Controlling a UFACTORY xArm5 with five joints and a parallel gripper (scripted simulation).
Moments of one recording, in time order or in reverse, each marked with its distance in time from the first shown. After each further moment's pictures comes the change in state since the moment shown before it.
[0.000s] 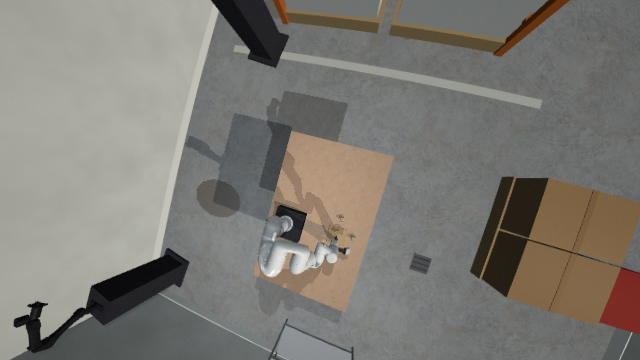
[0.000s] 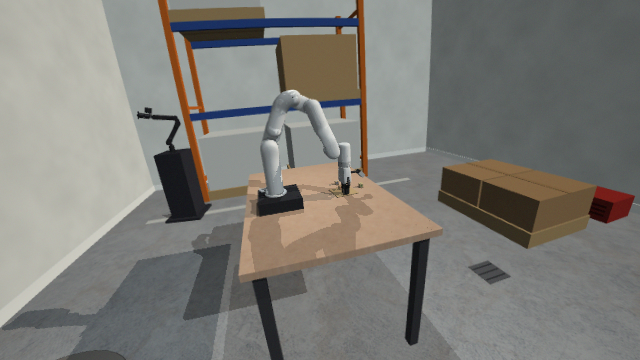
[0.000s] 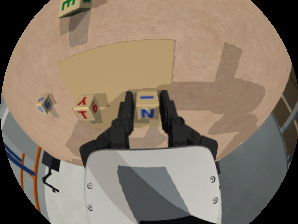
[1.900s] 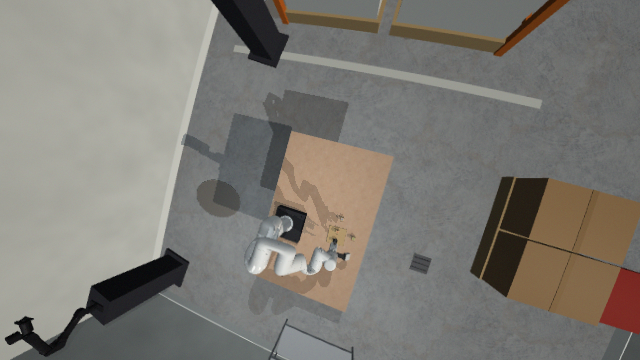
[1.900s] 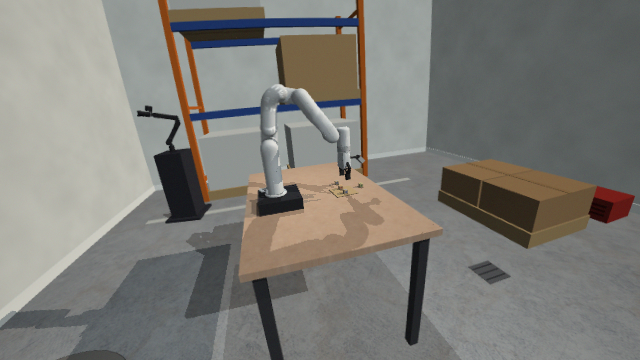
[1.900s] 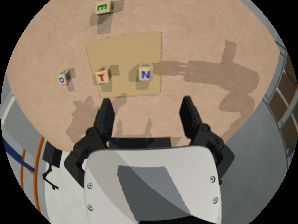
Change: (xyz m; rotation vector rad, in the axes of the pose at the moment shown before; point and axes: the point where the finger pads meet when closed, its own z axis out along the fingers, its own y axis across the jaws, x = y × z) arm 0.000 0.000 -0.089 0.000 0.000 0.000
